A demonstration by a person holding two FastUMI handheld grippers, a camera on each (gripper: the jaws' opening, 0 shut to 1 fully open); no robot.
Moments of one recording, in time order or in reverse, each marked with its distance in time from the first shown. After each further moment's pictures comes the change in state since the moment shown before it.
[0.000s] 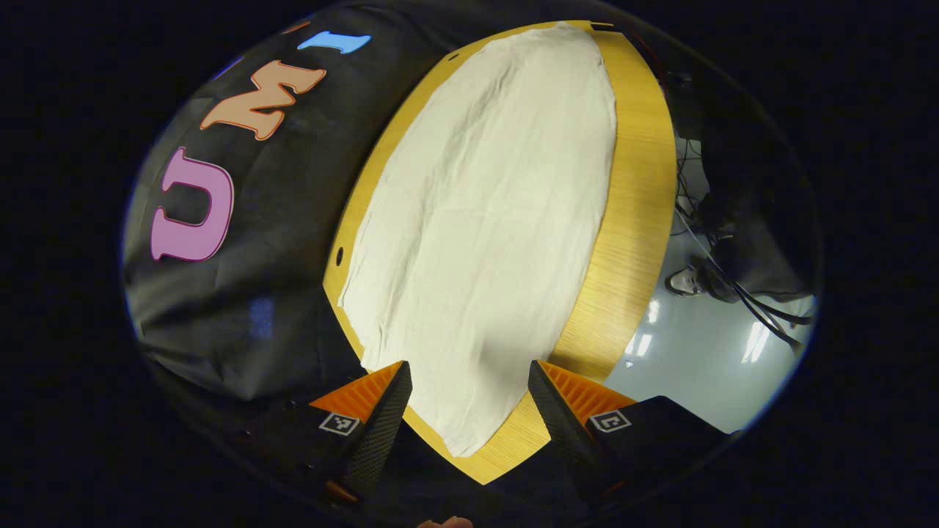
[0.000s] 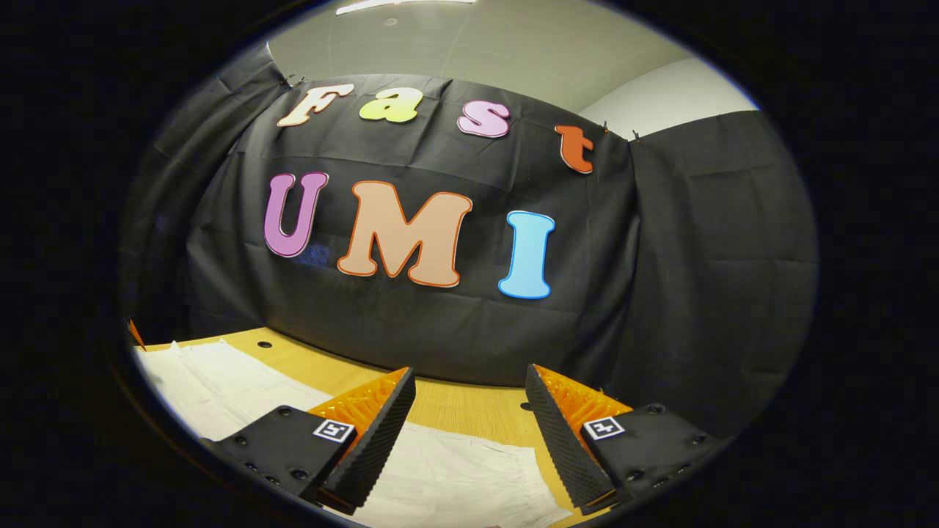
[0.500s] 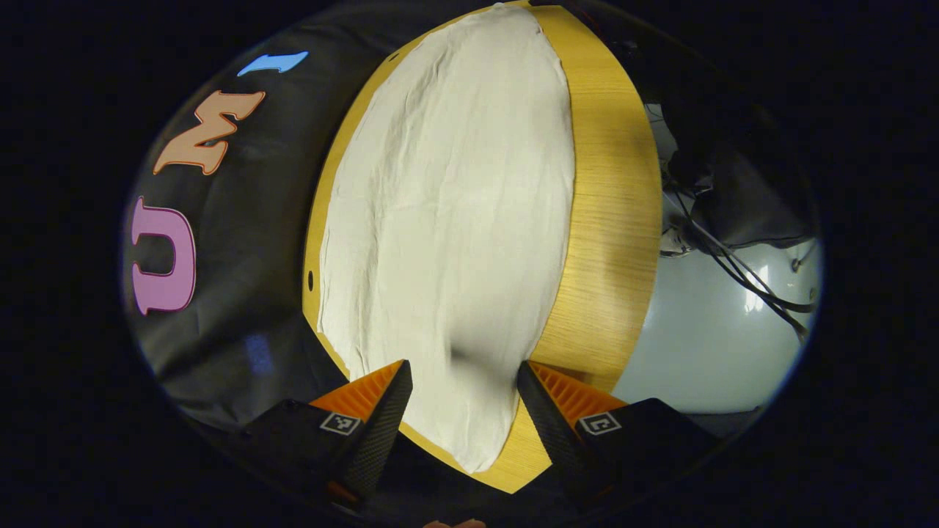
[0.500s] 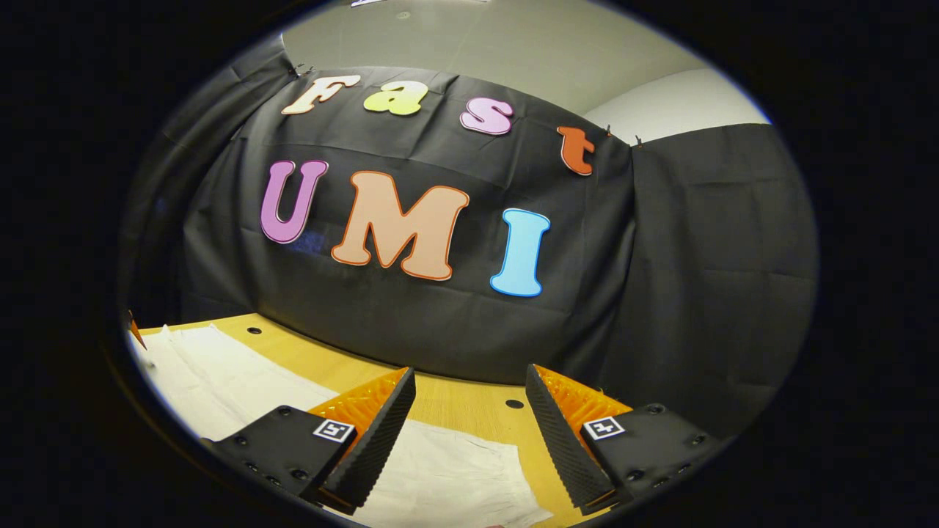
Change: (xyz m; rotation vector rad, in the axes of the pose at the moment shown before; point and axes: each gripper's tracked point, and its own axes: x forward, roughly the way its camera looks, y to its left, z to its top) left arm 0.035 -0.003 0.001 0.167 0.010 -0.048; right arm -0.006 -0.013 -0.004 -0.052 0.011 -0.031
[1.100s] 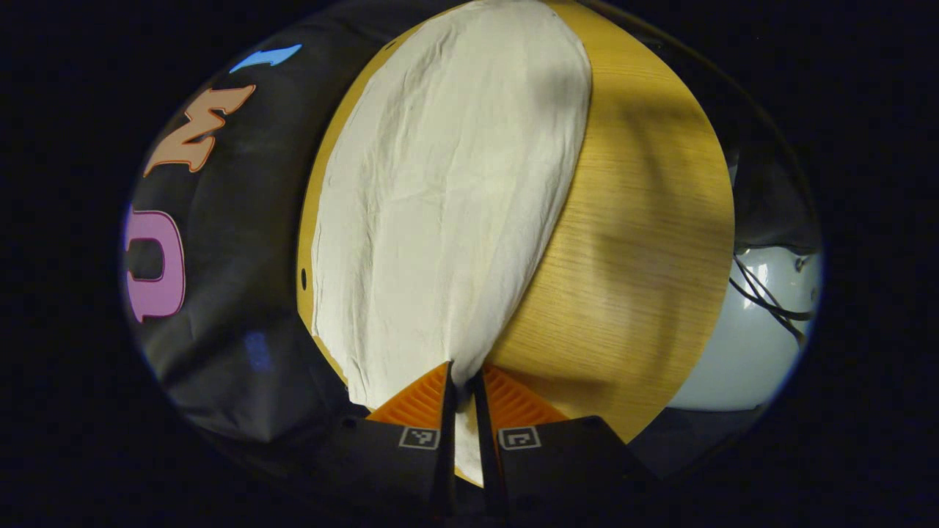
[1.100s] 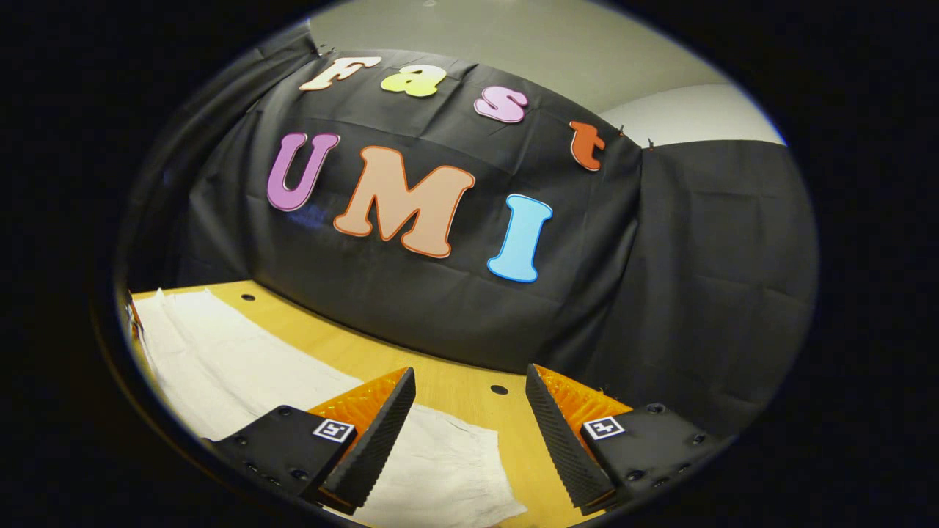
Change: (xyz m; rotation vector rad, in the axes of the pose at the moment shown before) left arm 0.029 -0.001 0.006 -0.023 0.052 -0.035; right arm -0.011 -0.013 -0.037 -0.141 0.065 0.010
